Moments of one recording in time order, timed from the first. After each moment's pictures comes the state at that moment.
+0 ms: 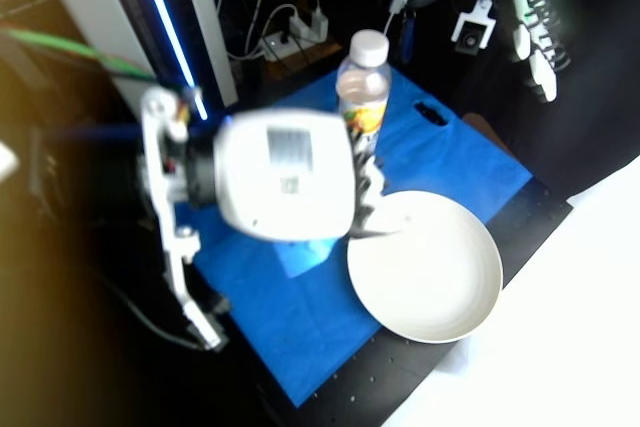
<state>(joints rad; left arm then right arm) 0.70 -0.89 1.36 0.39 -0.87 0.11 -0.26 -1.23 1.61 -1.28 0.66 0.41</state>
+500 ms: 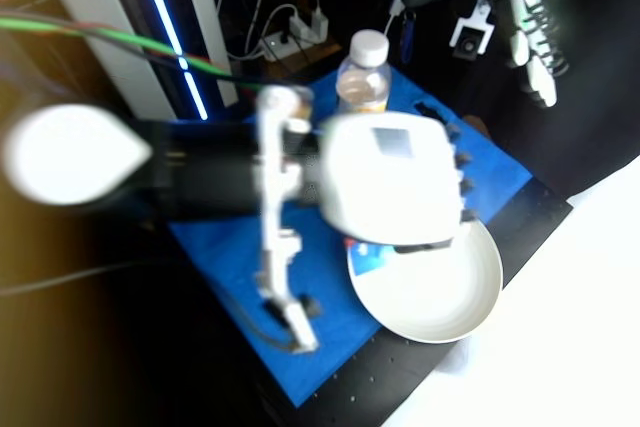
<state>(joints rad) 0.70 -0.91 1.38 0.40 -0.89 0.11 -0.24 -1.45 1.85 -1.25 0.57 0.41</state>
